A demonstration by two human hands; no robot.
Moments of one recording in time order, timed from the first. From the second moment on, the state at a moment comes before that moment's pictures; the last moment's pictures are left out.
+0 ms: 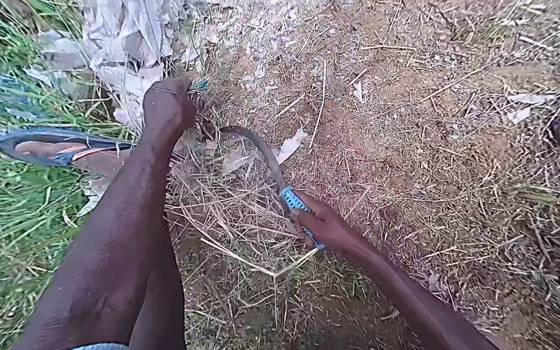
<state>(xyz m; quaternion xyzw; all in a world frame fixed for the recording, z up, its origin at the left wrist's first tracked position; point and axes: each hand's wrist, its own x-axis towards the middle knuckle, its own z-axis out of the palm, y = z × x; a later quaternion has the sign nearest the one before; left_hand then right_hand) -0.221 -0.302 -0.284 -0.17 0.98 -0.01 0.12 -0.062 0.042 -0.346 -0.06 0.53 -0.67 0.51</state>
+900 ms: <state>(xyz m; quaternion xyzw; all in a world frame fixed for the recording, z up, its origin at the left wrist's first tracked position) -0.256 -0.277 -0.304 -0.33 0.93 0.04 0.14 -0.087 0.080 -0.354 0.12 0.43 -0.84 0.32</state>
